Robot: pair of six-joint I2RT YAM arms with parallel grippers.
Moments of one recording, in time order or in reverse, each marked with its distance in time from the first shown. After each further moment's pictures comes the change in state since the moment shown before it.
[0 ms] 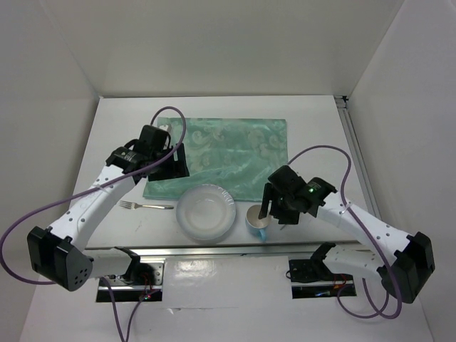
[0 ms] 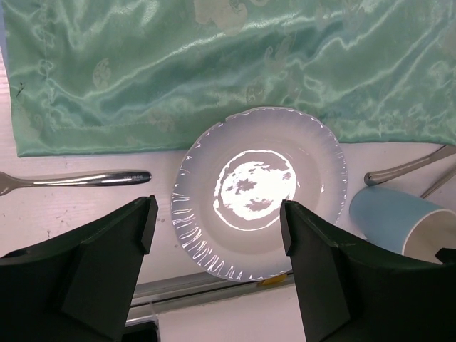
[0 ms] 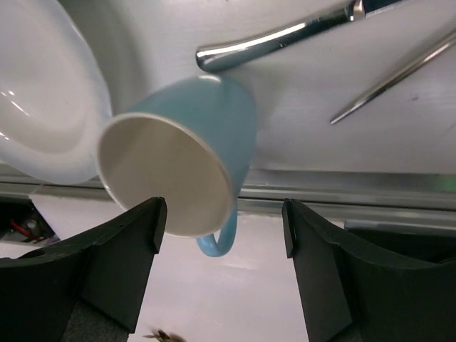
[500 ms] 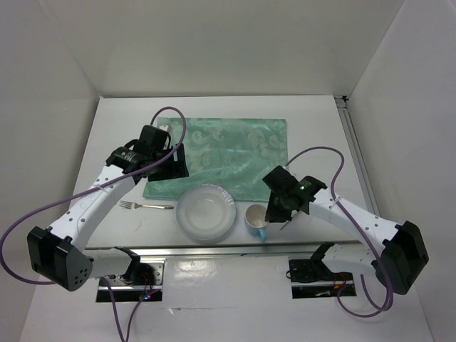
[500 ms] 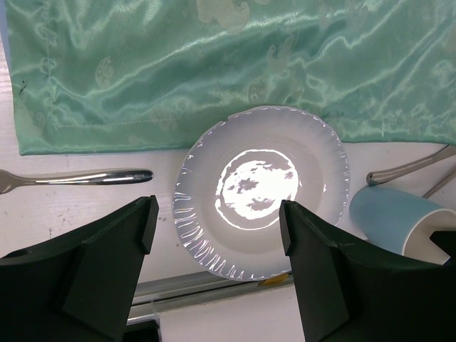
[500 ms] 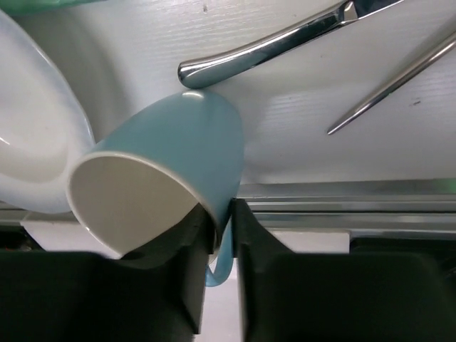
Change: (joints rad) left arm -0.002 0.000 0.000 -0.006 -0.007 0.001; right arm 0.029 0.082 -0.045 0.039 0.021 0.076
